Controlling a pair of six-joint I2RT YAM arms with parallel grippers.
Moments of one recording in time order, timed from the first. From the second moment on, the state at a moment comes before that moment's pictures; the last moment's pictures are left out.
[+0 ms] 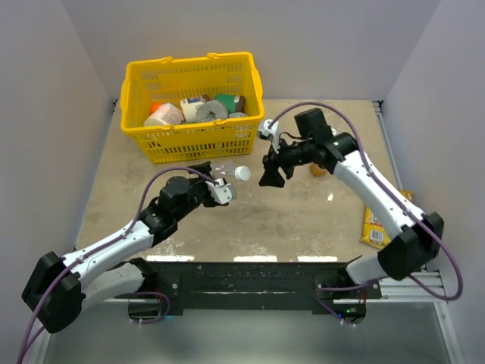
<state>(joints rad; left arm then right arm) -0.69 1.01 0.52 0.26 -0.04 0.79 0.51 1.49 1.43 -0.81 -0.70 -0.38</state>
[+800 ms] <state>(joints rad) -0.69 1.06 0.57 0.06 0.32 0.71 0.74 1.27 1.43 -0.98 -0.69 -1.24</state>
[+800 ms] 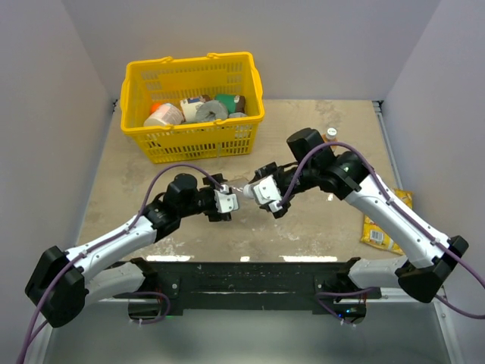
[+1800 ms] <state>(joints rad) -0.69 1.06 0.58 0.04 0.35 0.71 0.79 1.34 1.43 -0.93 -0.66 -1.24</state>
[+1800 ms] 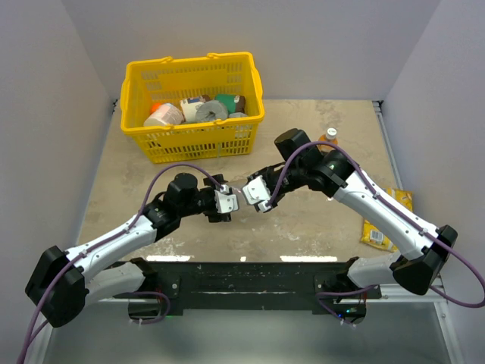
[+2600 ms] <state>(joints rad) -0.69 1.06 0.58 0.07 0.34 0.71 0.79 1.32 1.39 -0.88 -0.62 -1.23</state>
